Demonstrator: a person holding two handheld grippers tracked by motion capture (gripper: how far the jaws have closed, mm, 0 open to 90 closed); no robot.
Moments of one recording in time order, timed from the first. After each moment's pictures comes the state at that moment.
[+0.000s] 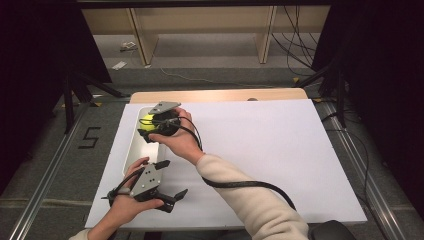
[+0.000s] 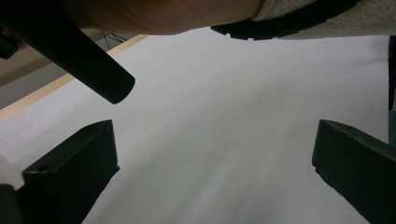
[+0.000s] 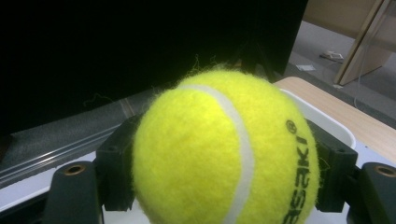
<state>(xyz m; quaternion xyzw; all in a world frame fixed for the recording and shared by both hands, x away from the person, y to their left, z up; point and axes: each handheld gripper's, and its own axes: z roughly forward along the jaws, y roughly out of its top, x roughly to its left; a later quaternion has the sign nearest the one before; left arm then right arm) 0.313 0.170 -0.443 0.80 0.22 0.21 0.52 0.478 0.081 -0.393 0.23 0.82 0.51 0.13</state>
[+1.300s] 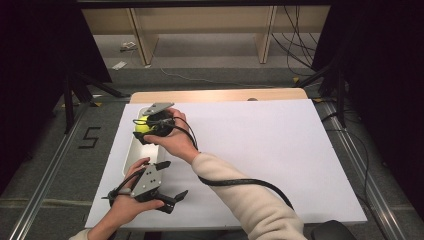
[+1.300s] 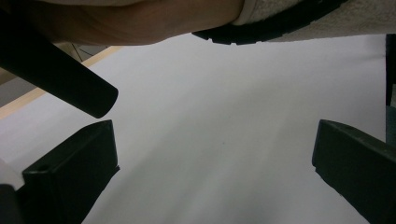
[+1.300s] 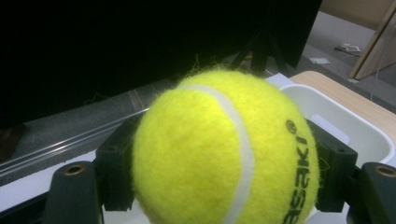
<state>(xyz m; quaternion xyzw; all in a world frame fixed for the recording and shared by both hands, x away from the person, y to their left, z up) 0.312 0.169 -0.443 0.80 0.22 0.21 0.51 0.480 0.096 -0.398 0.22 0.83 0.50 0.11</state>
